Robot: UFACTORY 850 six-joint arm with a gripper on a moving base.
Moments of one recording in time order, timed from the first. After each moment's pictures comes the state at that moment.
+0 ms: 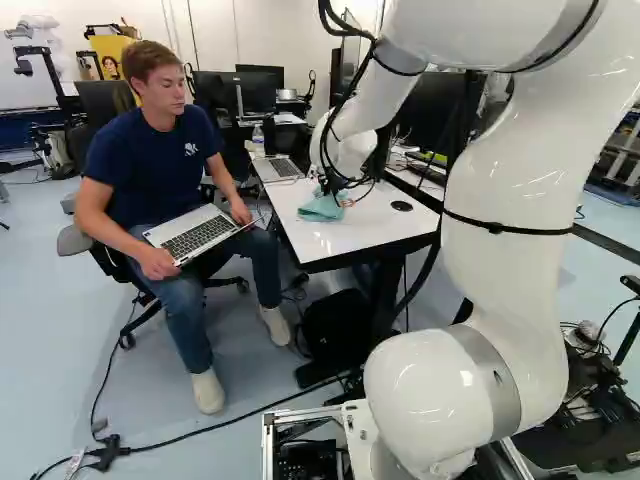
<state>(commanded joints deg) 3.0 -12.8 -51.5 0.0 5.1 0.0</state>
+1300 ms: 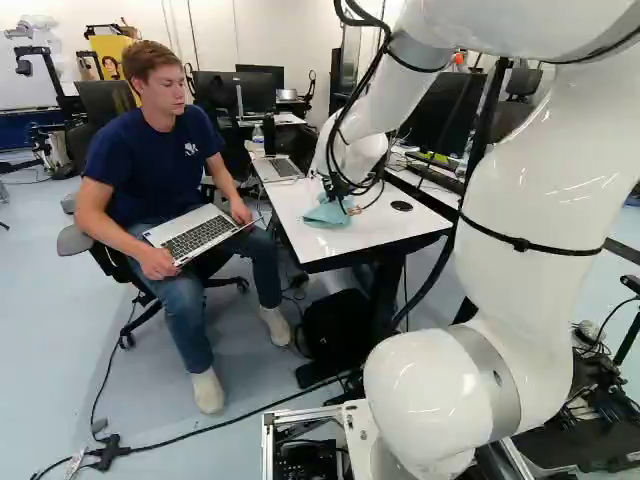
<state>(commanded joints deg) 3.4 -7.6 -45.7 0.0 5.1 0.0</state>
